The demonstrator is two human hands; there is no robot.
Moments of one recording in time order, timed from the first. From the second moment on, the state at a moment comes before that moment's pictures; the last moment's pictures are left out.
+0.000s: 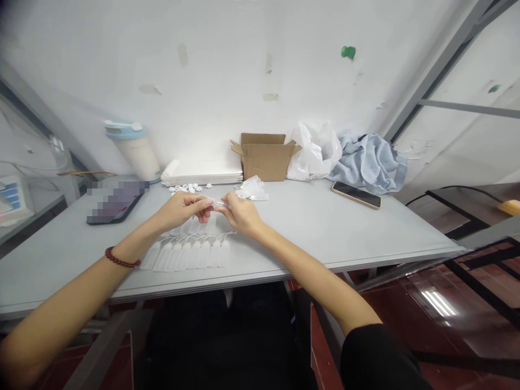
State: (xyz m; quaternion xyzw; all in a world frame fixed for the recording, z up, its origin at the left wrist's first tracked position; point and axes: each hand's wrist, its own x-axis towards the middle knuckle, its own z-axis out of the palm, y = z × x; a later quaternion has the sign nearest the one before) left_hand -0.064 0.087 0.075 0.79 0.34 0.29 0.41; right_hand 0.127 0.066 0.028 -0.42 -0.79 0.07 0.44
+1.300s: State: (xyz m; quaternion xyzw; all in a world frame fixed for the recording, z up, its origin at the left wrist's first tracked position) left_hand -0.050 0.064 0.076 0.88 0.29 0.32 0.19; right_hand 0.126 0.061 0.043 -0.42 -0.62 0.44 0.50
